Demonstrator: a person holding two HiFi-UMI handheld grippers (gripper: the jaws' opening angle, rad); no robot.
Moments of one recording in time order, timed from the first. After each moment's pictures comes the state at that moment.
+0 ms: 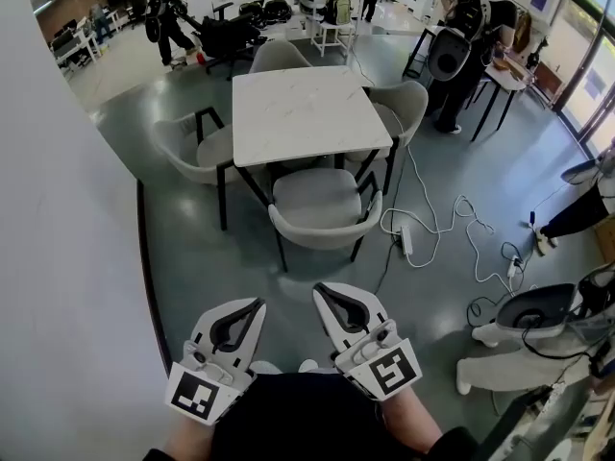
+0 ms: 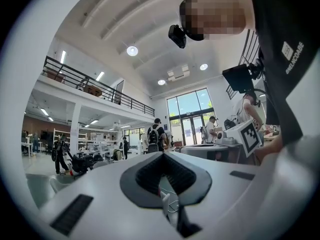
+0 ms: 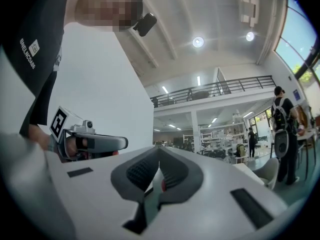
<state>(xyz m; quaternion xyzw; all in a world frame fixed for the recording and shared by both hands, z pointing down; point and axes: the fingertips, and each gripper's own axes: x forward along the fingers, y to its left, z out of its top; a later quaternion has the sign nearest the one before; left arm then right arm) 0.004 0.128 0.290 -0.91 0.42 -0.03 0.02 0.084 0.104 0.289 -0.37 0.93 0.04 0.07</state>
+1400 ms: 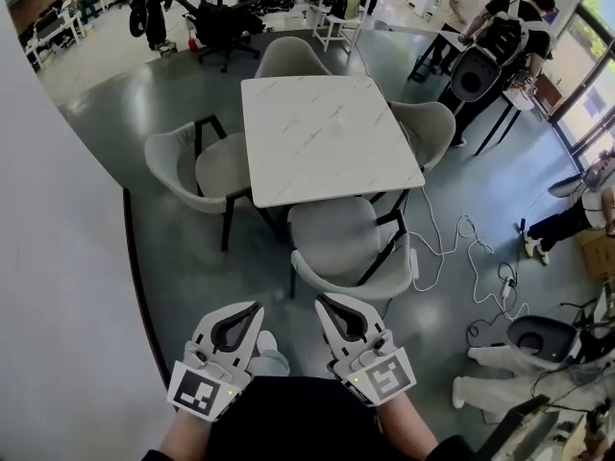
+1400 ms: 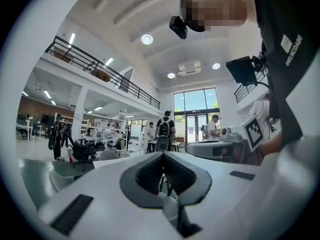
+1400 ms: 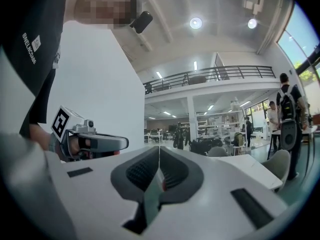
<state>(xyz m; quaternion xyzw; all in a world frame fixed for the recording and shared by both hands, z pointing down) -0.155 -0.113 0.335 -0.91 0.41 -0.03 -0.05 -0.064 -0.128 0.330 -0.39 0.92 0.01 0.00</state>
